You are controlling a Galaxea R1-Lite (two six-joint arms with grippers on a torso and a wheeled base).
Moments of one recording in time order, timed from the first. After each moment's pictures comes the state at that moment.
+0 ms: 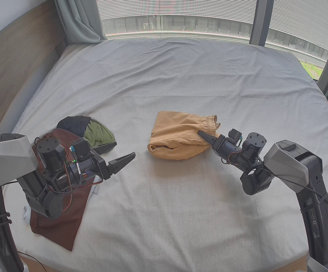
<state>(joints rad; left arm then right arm) -0.21 2.17 -0.62 -1.55 -0.64 -0.18 0.27 2.68 -1.41 -1.47 0.56 0.92</state>
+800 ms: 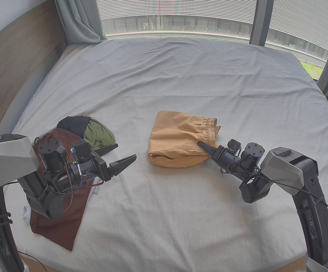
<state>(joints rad) -0.21 2.18 -0.61 -1.55 -0.65 -0.18 0.27 2.74 -1.35 -1.54 0.55 0.91</state>
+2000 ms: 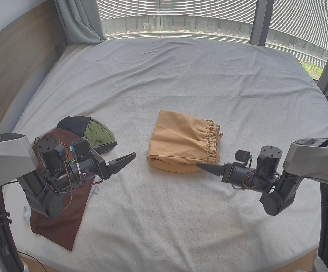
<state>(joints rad) -0.20 2.17 -0.62 -1.55 -0.65 -0.18 0.32 2.39 -0.76 -1.53 0.69 0.67</state>
